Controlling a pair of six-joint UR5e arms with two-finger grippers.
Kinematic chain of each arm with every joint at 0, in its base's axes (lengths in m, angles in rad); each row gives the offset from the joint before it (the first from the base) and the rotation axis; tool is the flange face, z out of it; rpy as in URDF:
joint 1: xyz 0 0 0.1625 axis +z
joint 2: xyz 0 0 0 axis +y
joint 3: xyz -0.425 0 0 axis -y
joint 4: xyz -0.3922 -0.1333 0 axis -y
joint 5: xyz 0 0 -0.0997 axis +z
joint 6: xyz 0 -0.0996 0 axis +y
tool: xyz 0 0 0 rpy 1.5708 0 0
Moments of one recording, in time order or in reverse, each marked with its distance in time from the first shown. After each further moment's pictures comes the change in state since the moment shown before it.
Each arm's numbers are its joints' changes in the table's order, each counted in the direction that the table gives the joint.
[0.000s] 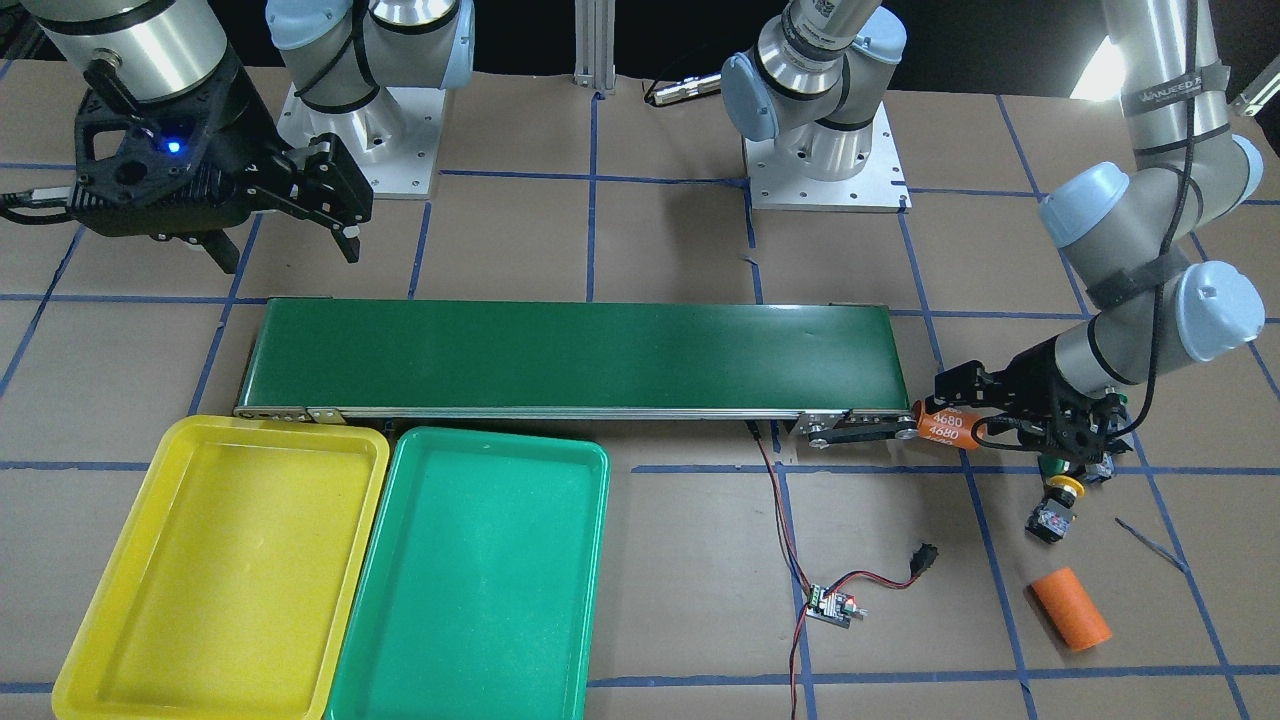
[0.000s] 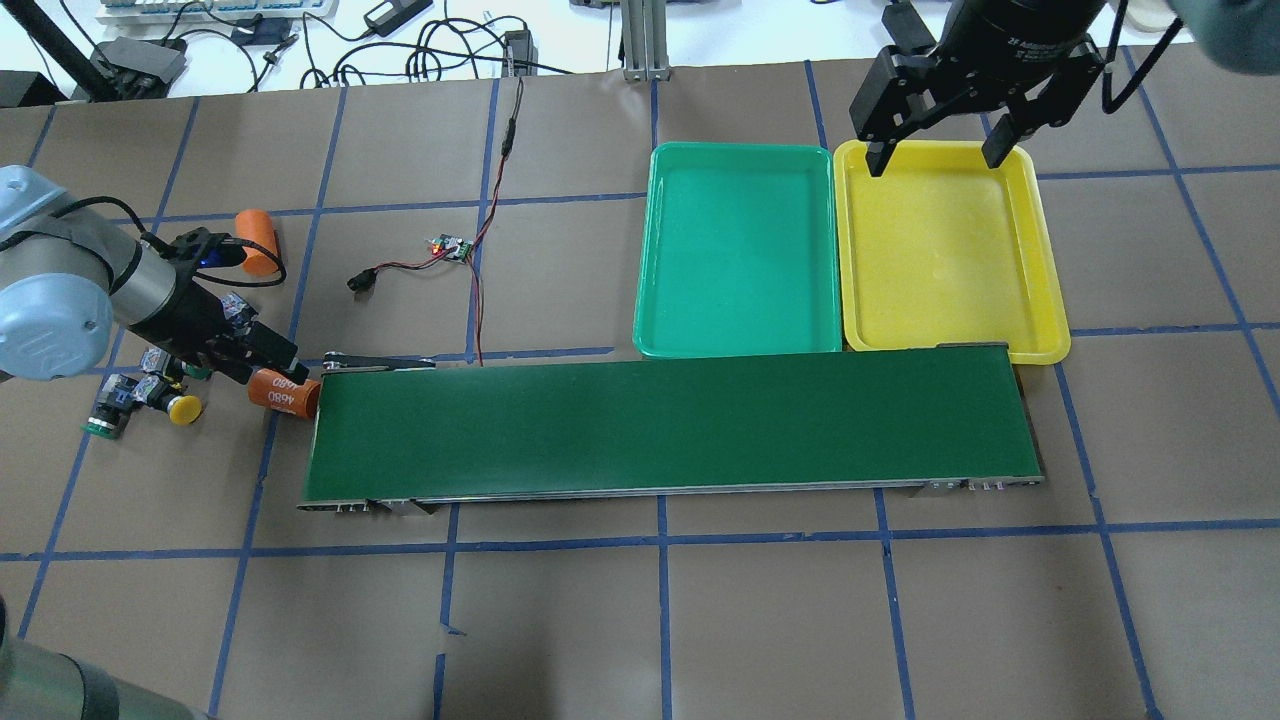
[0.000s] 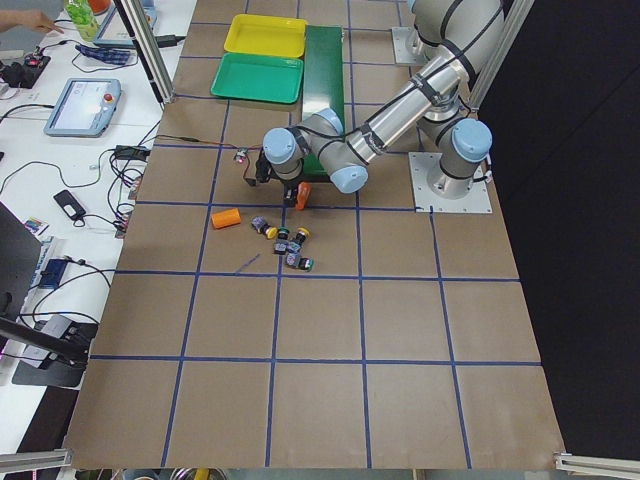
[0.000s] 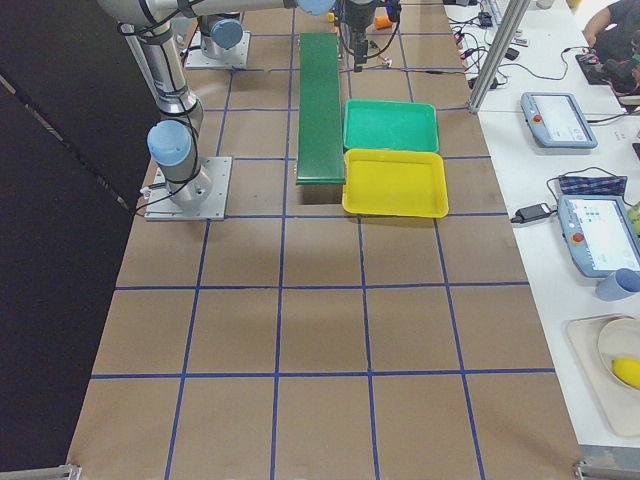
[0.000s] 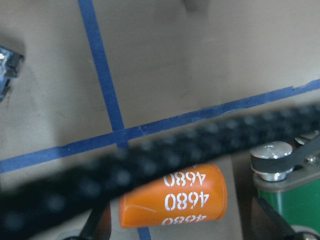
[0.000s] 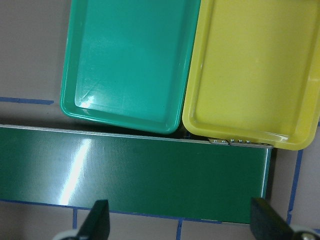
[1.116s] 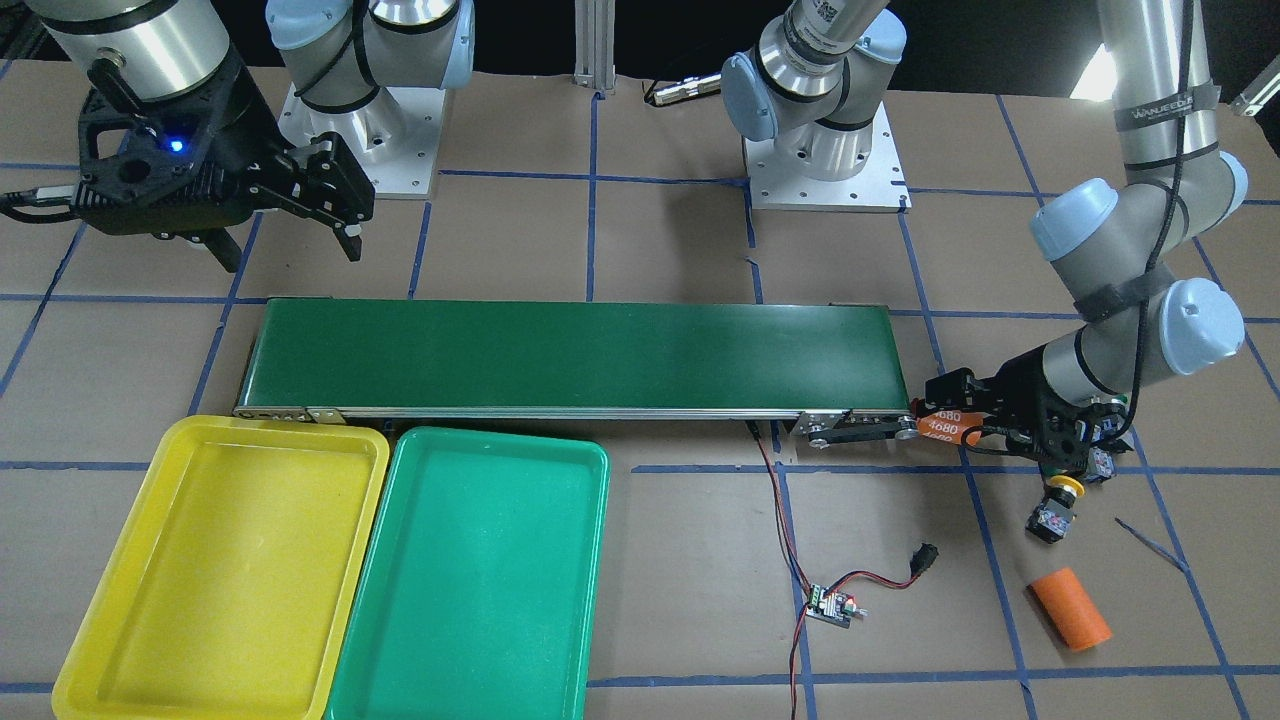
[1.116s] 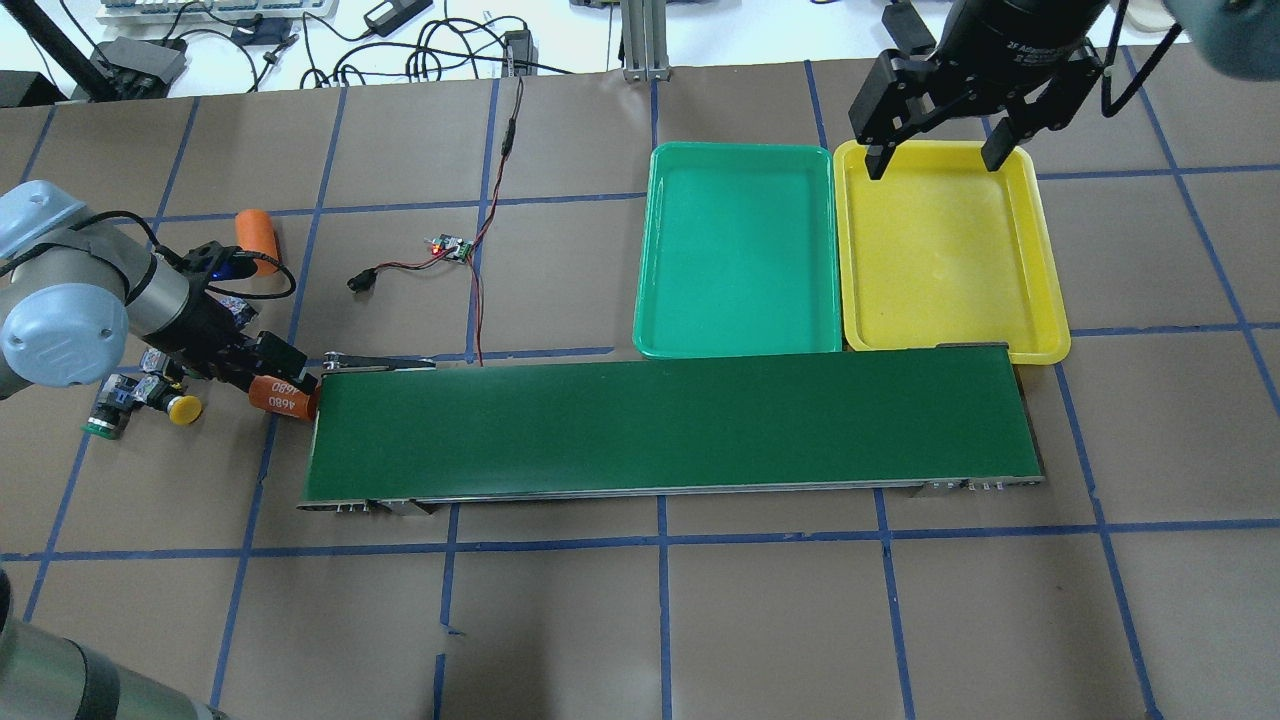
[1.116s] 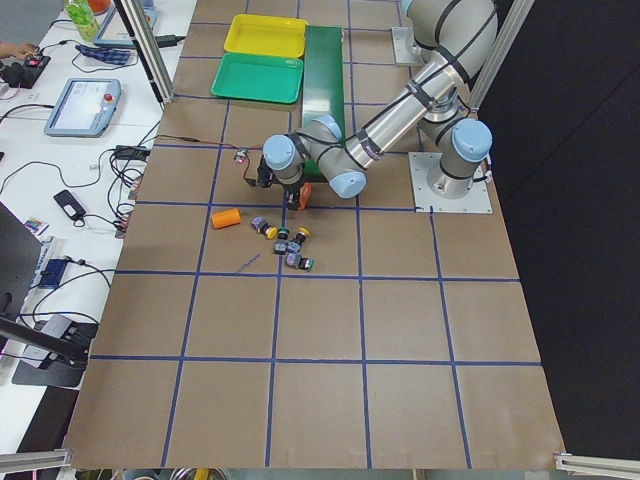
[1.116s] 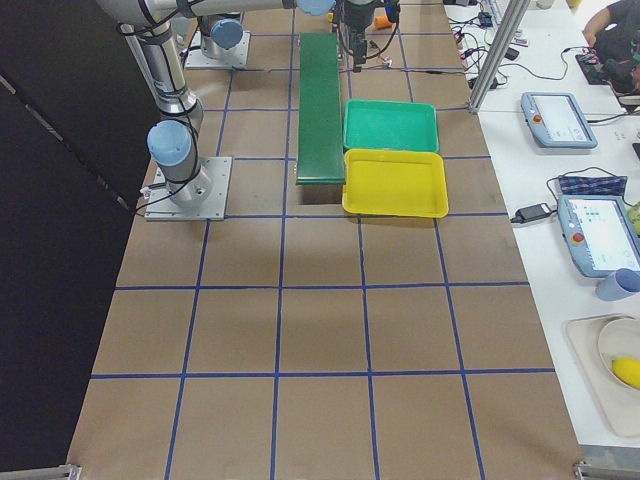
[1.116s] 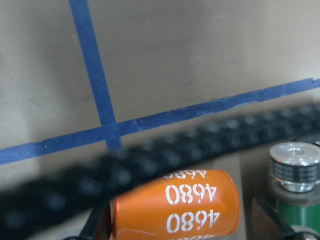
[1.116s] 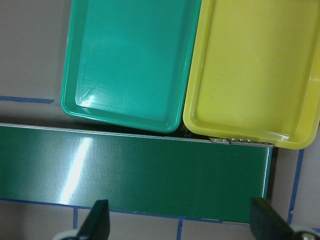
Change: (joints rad) left arm 0.000 0.031 -0.015 0.027 -0.005 0.010; right arm 0.001 0.004 0.007 -0.003 -0.002 0.000
